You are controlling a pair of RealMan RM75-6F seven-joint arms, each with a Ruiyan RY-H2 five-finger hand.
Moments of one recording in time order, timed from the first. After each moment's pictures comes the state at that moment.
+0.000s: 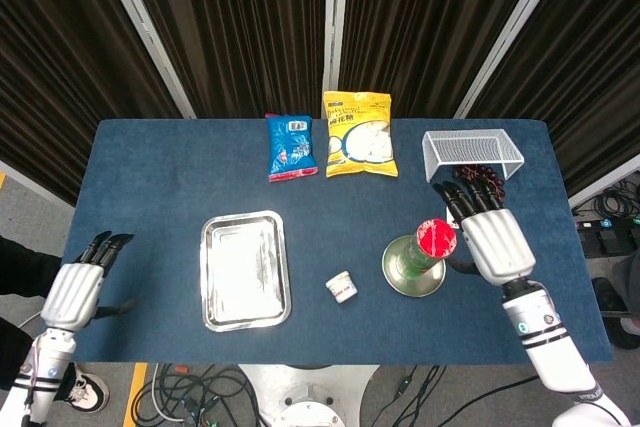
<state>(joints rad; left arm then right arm) -0.19 -1.20 -0.03 -1.66 1.55 1.37 0.00 0.54 -0.96 0.10 -2.10 -1.24 1.28 -0.39</state>
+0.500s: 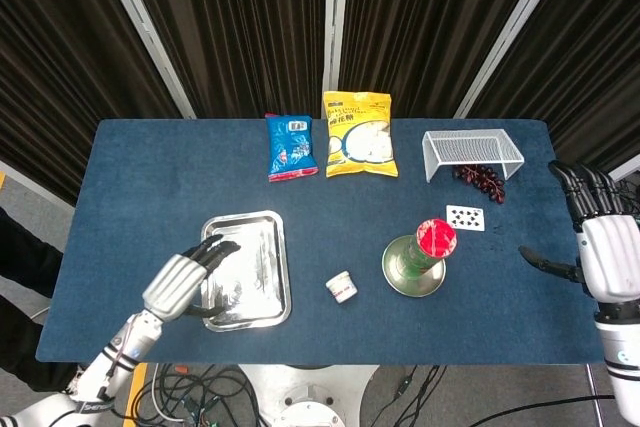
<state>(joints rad) -0.40 -1.38 -0.06 -1.72 1.64 1.16 0.08 0.30 -0.84 0.12 -1.97 -1.44 1.57 0.07</state>
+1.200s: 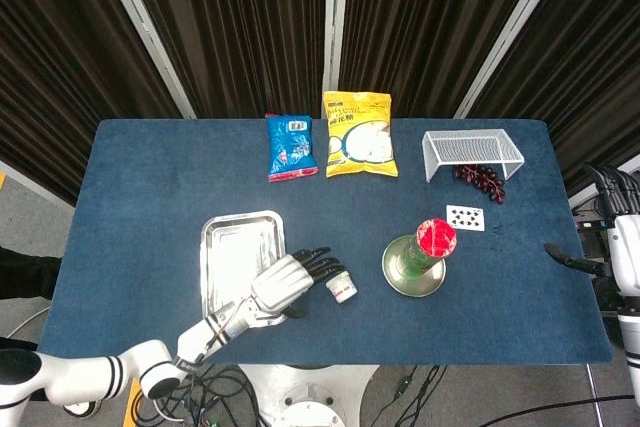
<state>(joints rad) -0.73 -1.72 -0.14 -1.46 1.65 0.91 0.16 0.25 -0.88 0.17 -1.79 -1.38 1.50 0.26</state>
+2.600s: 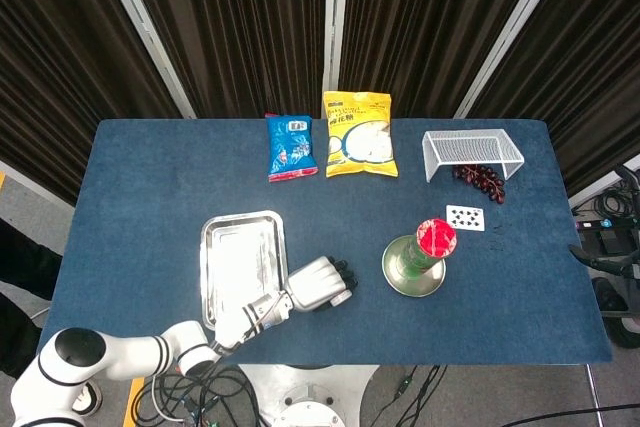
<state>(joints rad) -0.93 -1.89 -0.08 -1.19 1.62 0.89 0.19 0.18 -0.87 0.21 -1.71 -1.37 1.45 0.38</state>
